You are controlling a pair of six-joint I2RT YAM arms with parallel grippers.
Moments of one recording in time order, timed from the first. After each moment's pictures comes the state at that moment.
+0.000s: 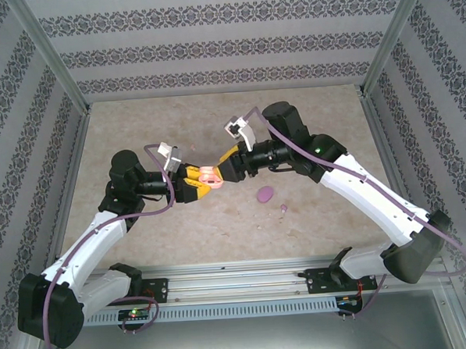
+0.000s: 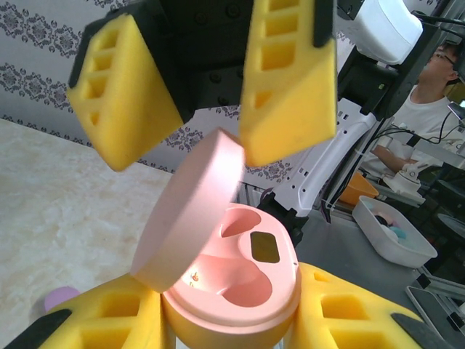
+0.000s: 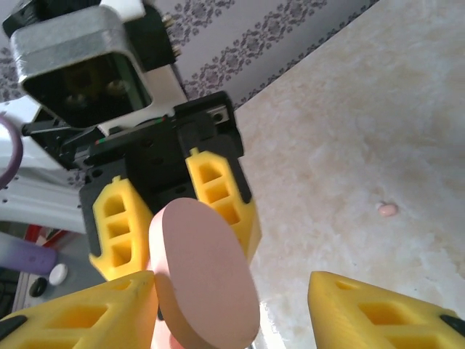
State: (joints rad) left arm -0.31 1.03 0.68 0.34 1.25 -0.32; right arm 0.68 1.35 1.40 -0.61 -0.69 0.23
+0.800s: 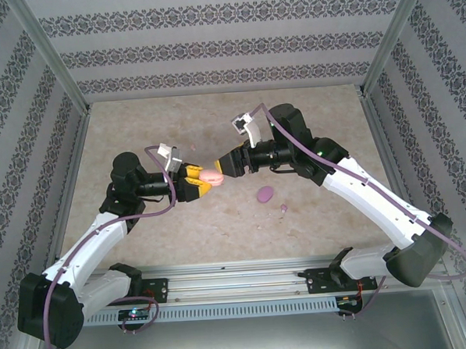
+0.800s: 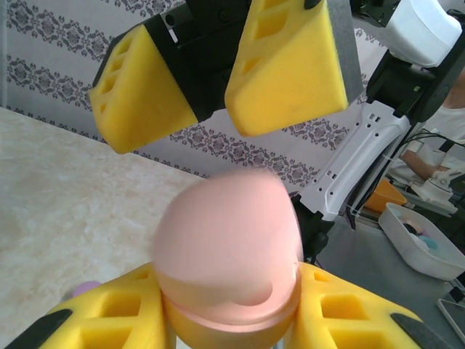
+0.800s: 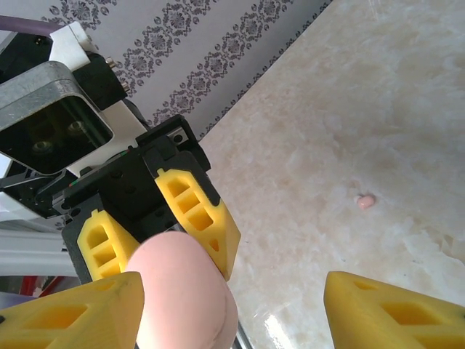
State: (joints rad) left arm -0.31 1.03 0.65 0.35 1.16 -0.28; right arm 0.67 1.32 1.35 -0.55 -0.61 0.37
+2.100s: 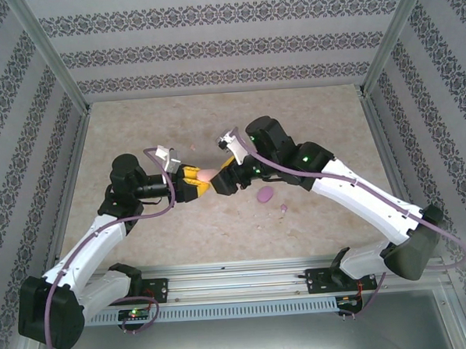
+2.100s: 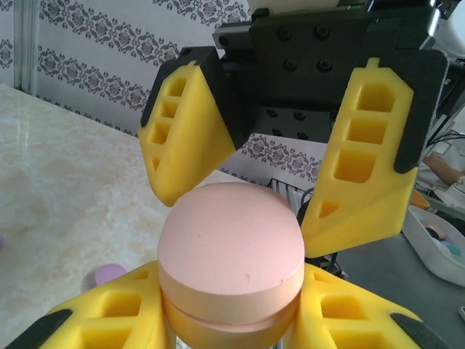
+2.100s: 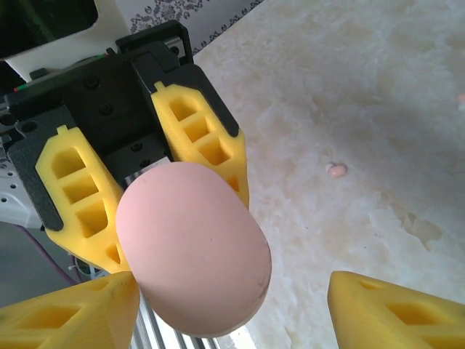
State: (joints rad) left arm -0.28 1.01 0.62 0.29 1.13 -0.25; right arm 0.80 1.37 1.39 -0.69 -0.43 0.16
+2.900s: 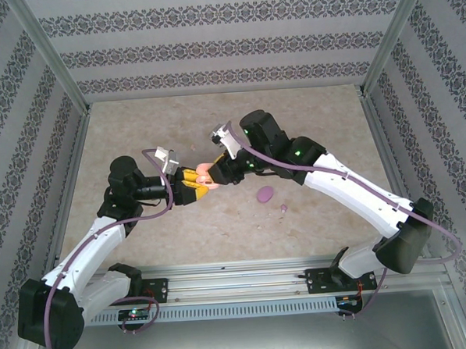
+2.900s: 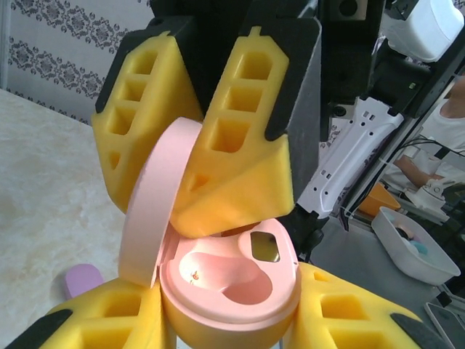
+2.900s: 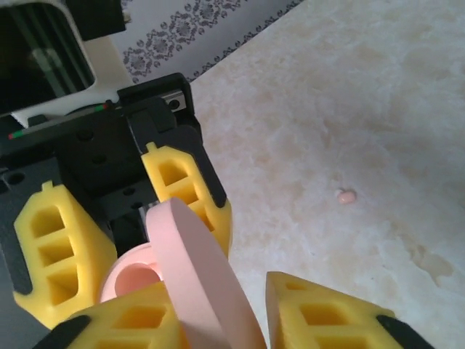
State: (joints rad) left arm -0.28 0.99 0.61 0.34 1.20 -0.33; right arm 0.79 1.43 1.44 -0.64 -0.48 0.15
